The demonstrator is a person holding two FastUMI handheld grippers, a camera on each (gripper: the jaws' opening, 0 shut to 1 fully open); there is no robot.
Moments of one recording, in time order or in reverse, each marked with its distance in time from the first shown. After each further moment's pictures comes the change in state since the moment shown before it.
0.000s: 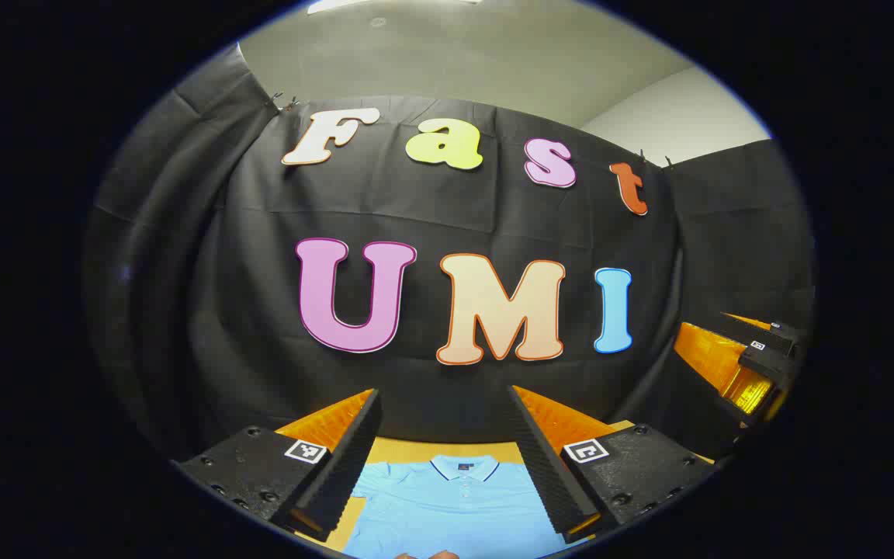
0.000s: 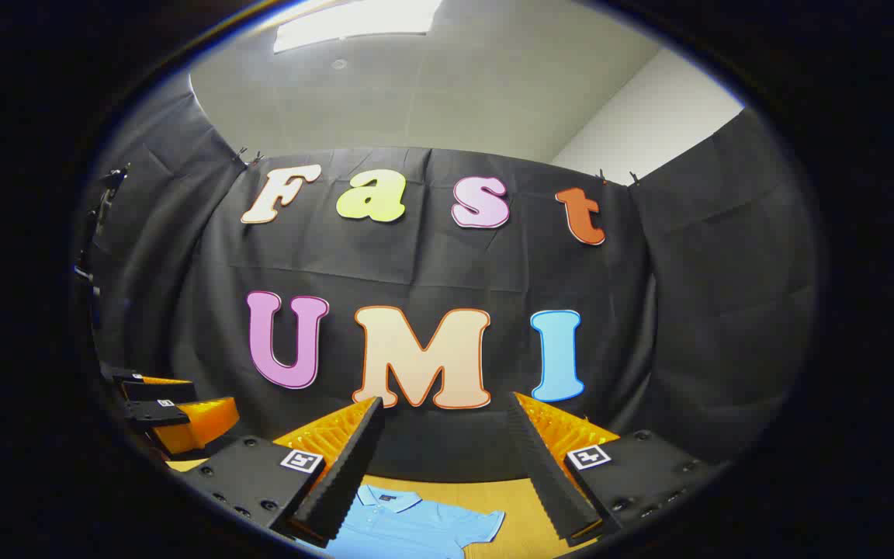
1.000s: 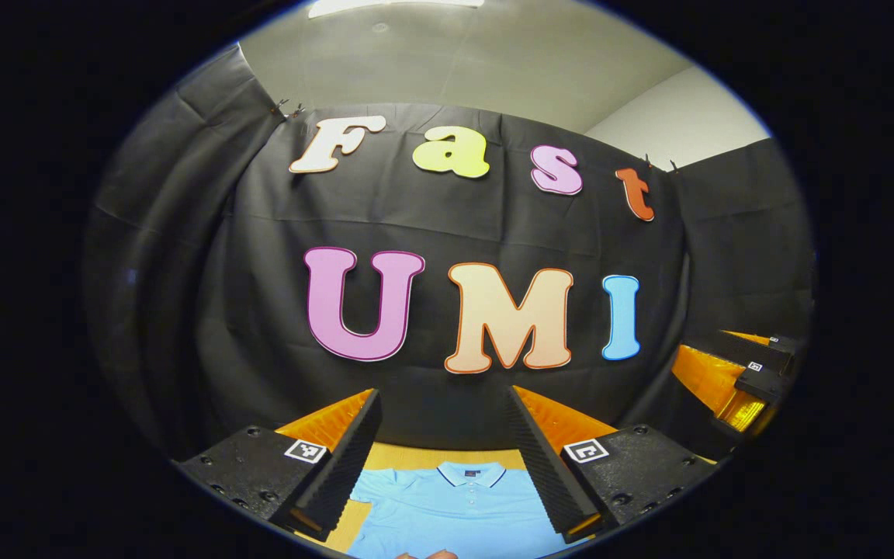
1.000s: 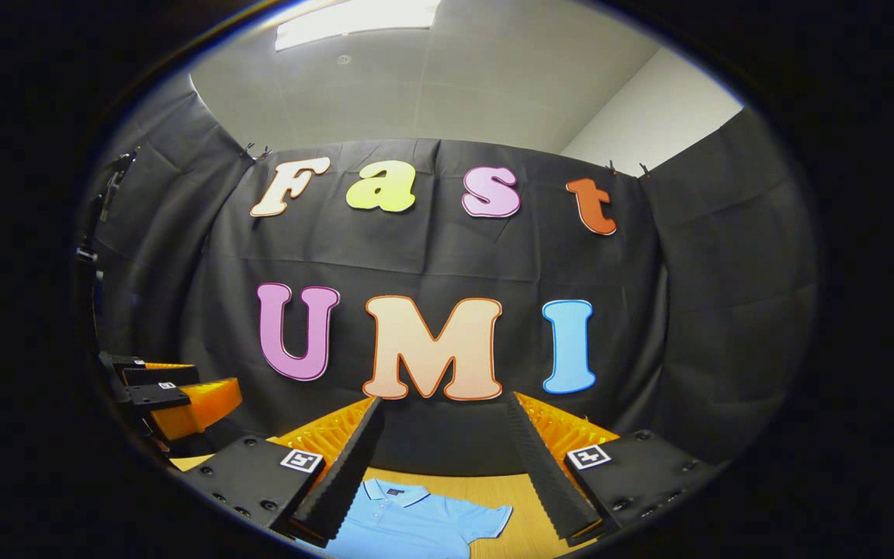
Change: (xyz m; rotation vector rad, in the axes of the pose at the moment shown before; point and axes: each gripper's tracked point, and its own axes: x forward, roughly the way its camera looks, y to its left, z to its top) left arm 0.003 0.005 0.008 0.015 -0.031 0.026; right arm 0.003 0.005 -0.015 0.002 0.025 0.039
